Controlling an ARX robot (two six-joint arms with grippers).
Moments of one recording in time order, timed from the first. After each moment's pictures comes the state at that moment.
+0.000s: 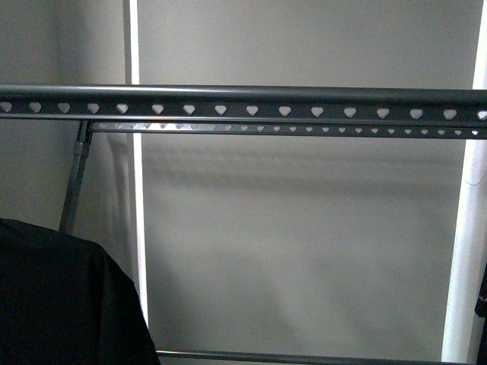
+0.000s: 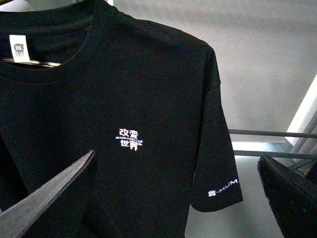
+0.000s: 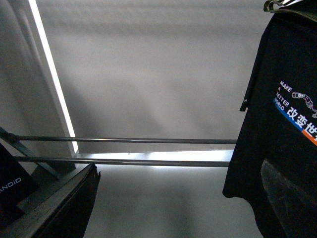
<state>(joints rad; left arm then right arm) 0.00 0.00 0.02 0.00 0.00 0.00 0.00 0.00 0.01 0.00 0.00 0.00</state>
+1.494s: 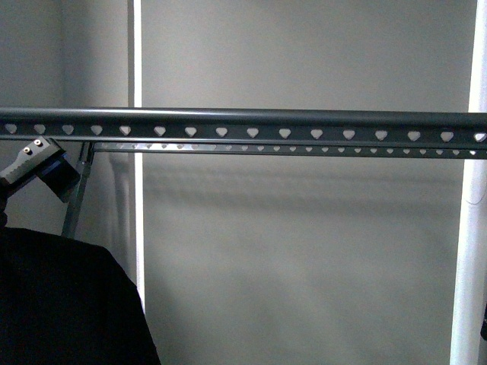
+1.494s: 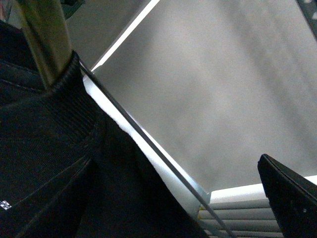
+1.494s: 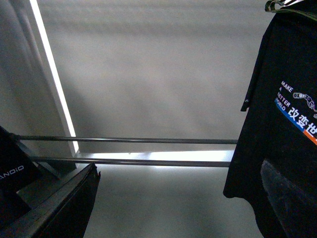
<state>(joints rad) 0.00 1.56 1.12 0.14 -0.18 -0.82 0.00 0.00 0.01 0.00 0.00 0.00</state>
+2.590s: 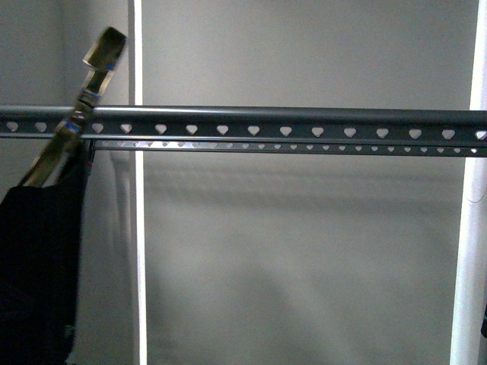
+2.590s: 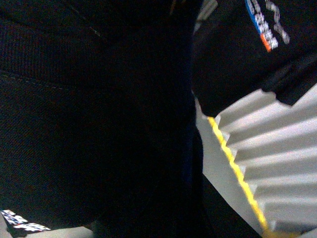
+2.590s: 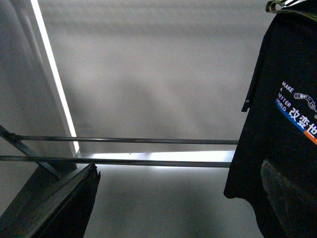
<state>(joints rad) 0.04 1.15 0.93 -0.43 0.64 0.07 0.00 0.00 0.01 0.00 0.00 0.00</state>
